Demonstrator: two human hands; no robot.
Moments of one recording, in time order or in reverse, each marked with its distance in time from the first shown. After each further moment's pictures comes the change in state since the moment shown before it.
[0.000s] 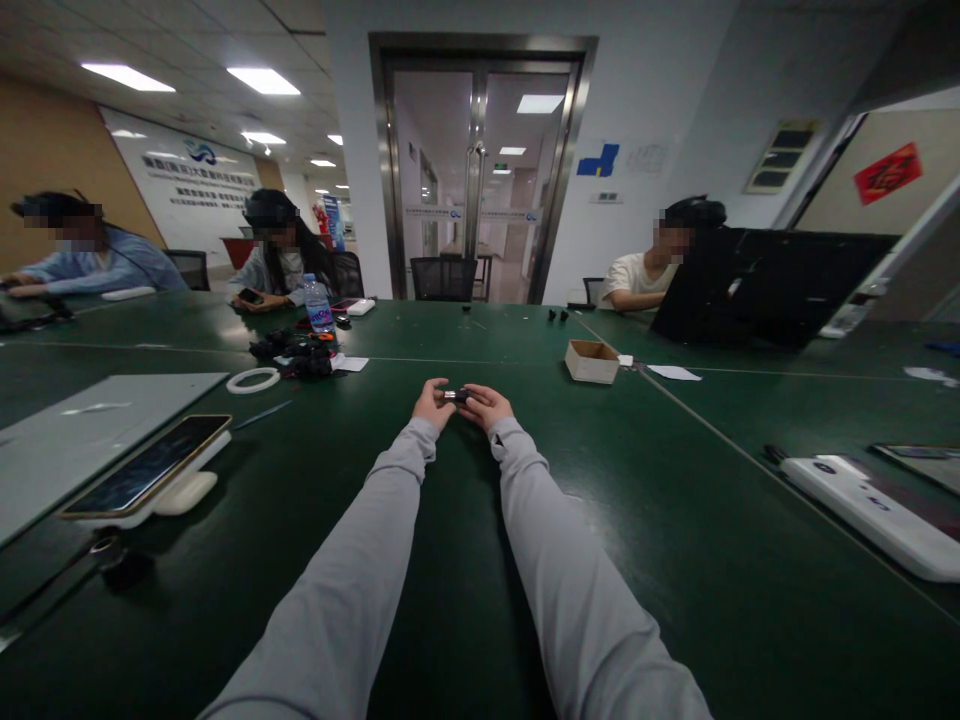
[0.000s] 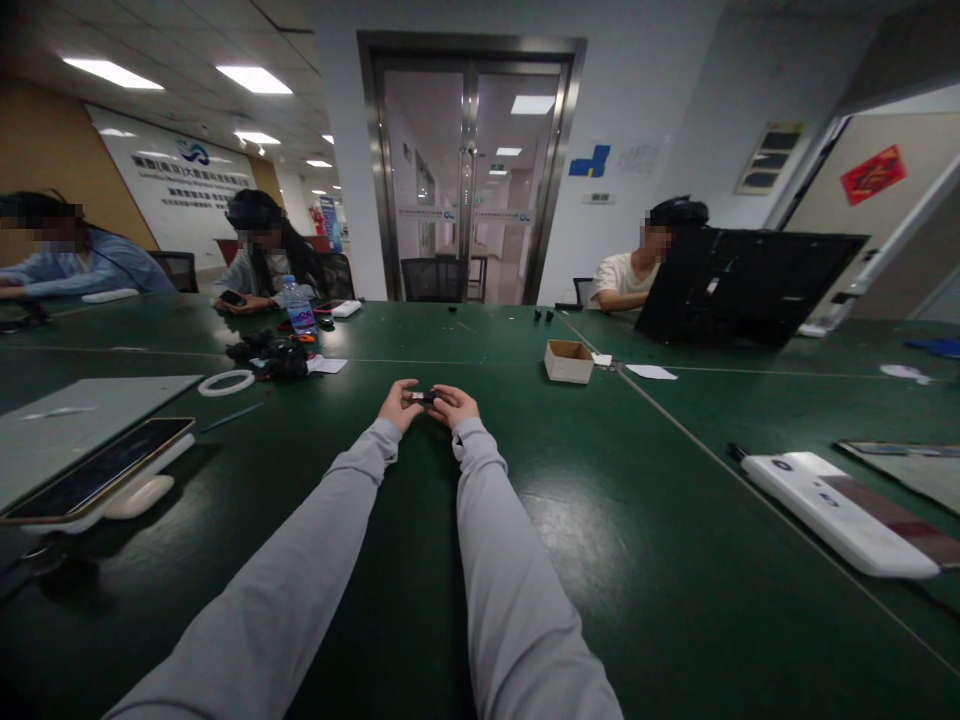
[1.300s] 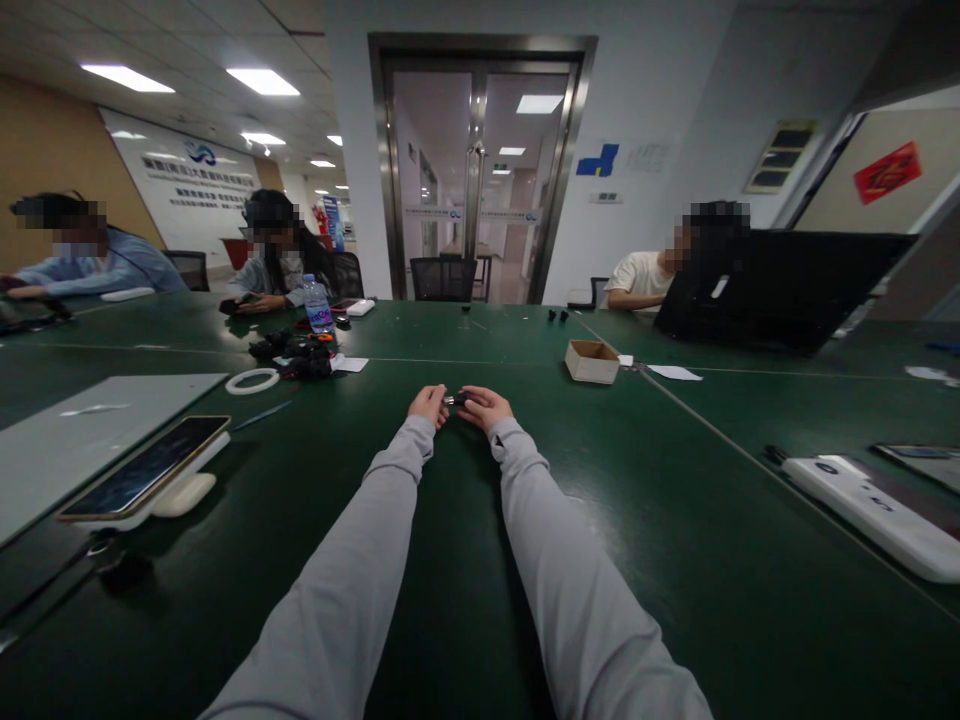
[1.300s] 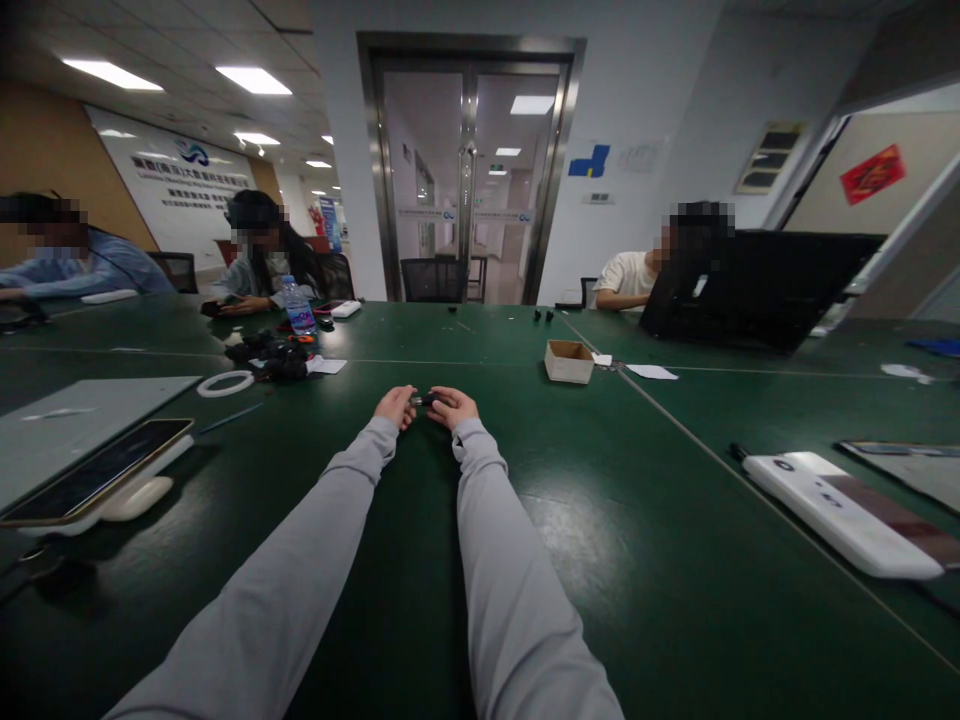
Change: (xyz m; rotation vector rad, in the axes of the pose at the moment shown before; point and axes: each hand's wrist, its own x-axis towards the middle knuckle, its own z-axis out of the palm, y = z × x) left_hand -0.002 0.013 -0.002 -0.064 -0.052 -0.256; right_hand -0.002 -0.003 0.002 -0.017 0.000 0.027
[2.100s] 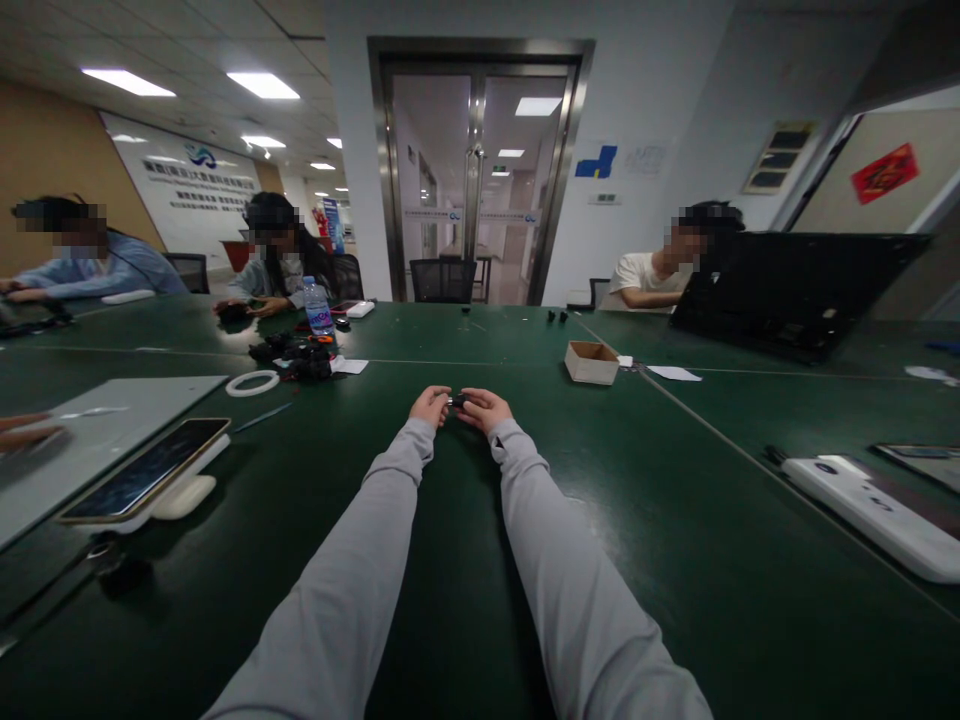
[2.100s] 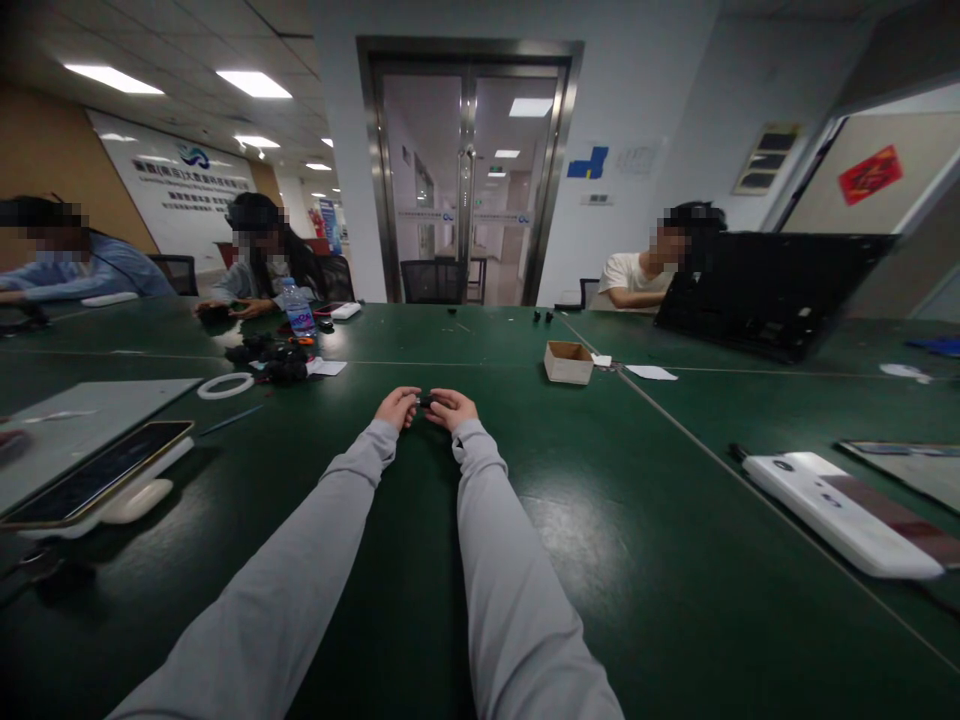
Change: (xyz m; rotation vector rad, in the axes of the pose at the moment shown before) left_hand -0.002 0.001 -0.001 0.002 -0.056 0.065; right_hand 0.002 0.003 -0.003 -0.014 -0.035 0.007
